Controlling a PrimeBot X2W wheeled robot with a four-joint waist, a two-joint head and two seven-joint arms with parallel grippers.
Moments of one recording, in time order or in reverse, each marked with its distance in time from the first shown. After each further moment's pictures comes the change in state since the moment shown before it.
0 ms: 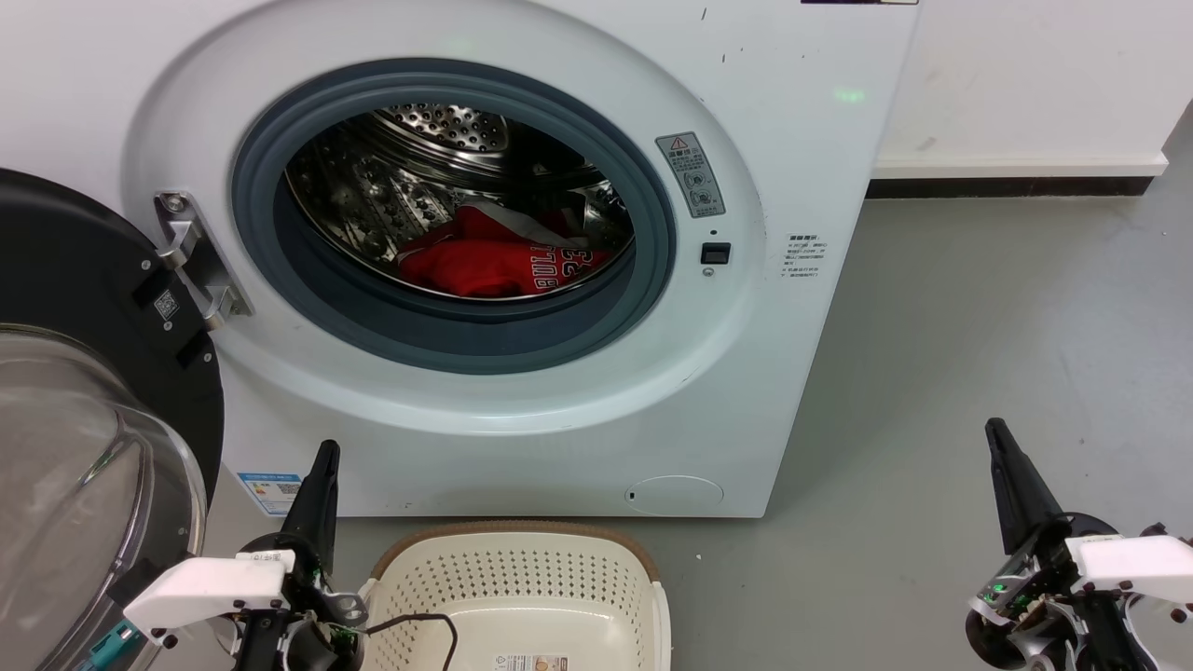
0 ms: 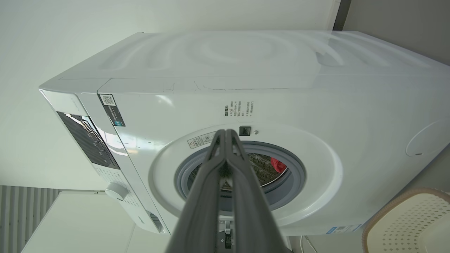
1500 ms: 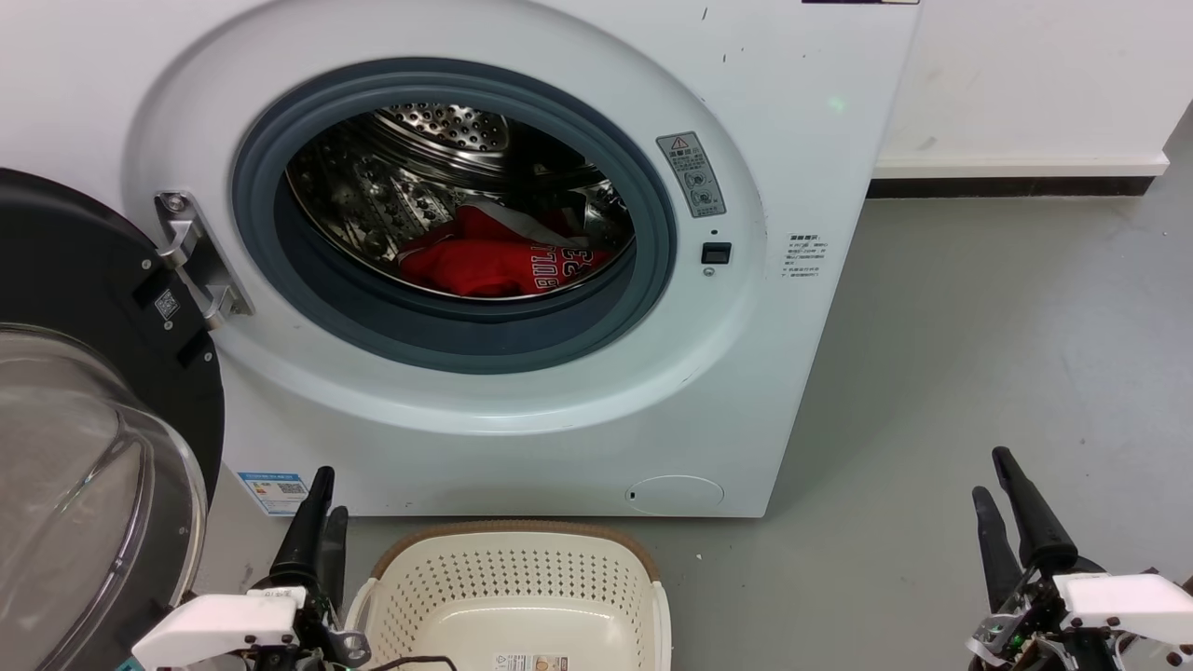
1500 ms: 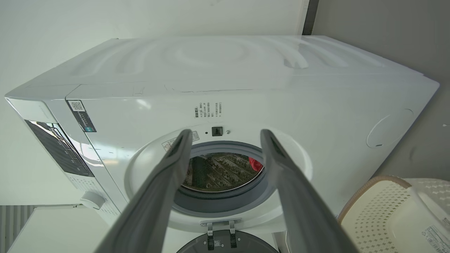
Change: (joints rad) left arm 0.050 -0.004 -0.006 0.037 0.022 0.000 -0.022; right arm 0.047 0.001 0.004 0.046 -0.011 0.000 -0.020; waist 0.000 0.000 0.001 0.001
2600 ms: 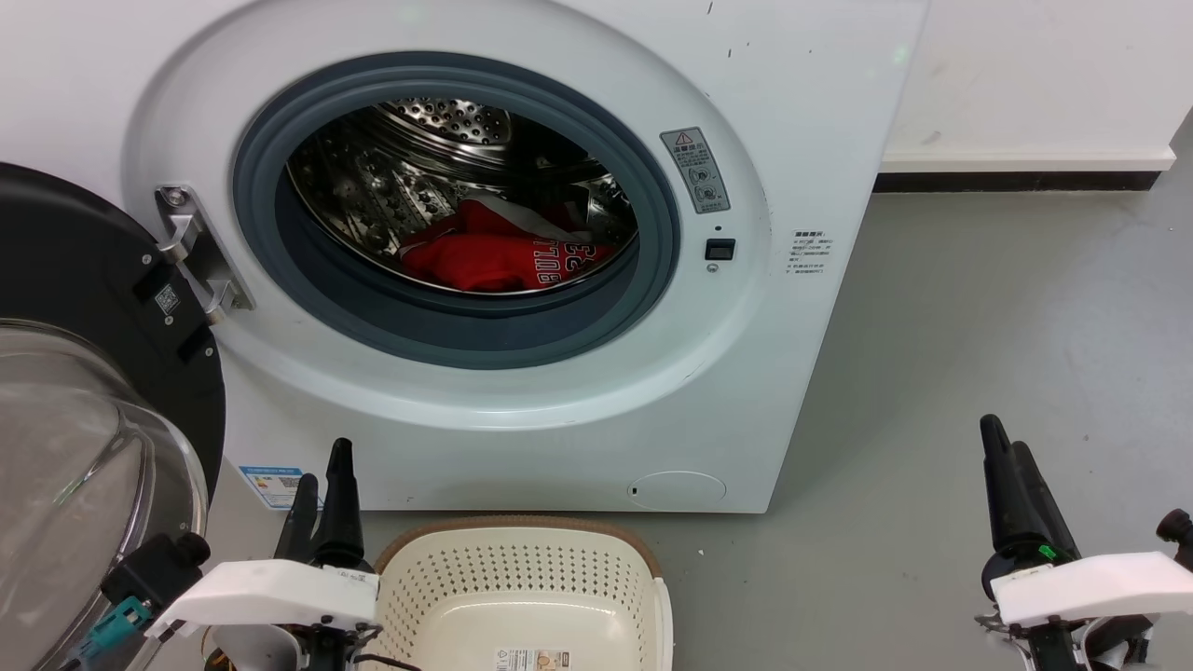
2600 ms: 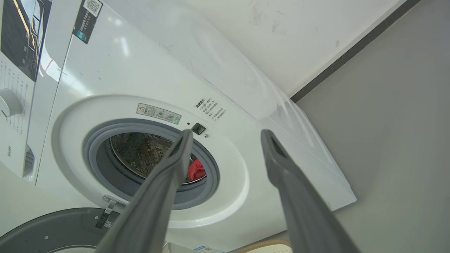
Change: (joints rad) left arm 0.033 0.001 -0.075 -0.193 0.658 0.144 -0.138; right arm 0.041 0.001 0.041 -0.188 -0.682 0.000 -0.140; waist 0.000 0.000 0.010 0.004
